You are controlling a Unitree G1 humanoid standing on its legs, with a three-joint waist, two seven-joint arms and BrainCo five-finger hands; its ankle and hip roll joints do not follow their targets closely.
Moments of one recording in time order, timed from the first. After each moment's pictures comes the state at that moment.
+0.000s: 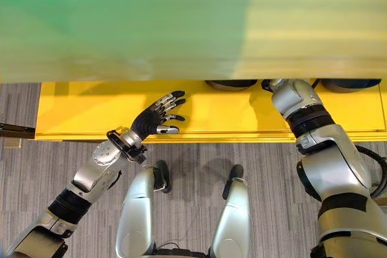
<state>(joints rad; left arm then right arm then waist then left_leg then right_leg) -0.36 0.46 -0.43 0.00 -0.54 -0.08 -0.19 -1.10 -0.72 0.56 0.64 -0.30 0.35 0.08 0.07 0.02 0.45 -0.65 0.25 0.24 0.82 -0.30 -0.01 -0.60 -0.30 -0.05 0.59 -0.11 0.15</state>
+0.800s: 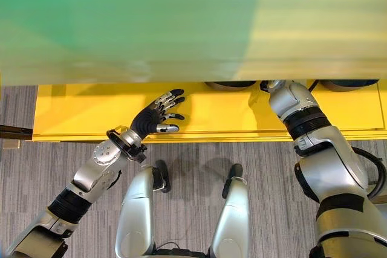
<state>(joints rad) -0.36 0.46 -0.43 0.00 -0.54 -0.08 -0.19 -1.09 -0.70 0.55 0.67 -0.34 0.36 -0.01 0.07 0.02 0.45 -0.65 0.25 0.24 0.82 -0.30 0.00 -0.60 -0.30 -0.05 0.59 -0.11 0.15</state>
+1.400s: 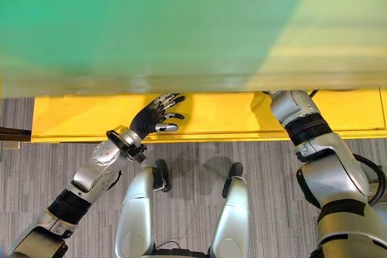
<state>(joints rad) -0.35 0.46 -0.43 -0.01 -0.57 -0.08 -0.18 -1.00 -0.71 0.50 0.55 -0.33 0.38 -0.14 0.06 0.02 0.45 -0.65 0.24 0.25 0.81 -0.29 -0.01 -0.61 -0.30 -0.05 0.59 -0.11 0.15</state>
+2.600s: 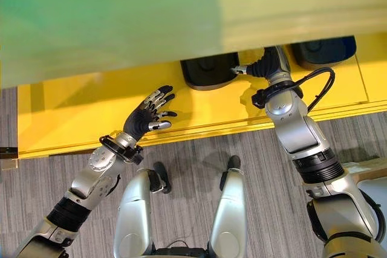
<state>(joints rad) -0.28 0.42 -0.37 -0.03 -0.57 -0.11 -0.12 -0.68 -0.74 0.27 -0.04 -0.04 0.39 -0.22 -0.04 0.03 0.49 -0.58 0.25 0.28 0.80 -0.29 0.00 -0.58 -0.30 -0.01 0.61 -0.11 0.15</state>
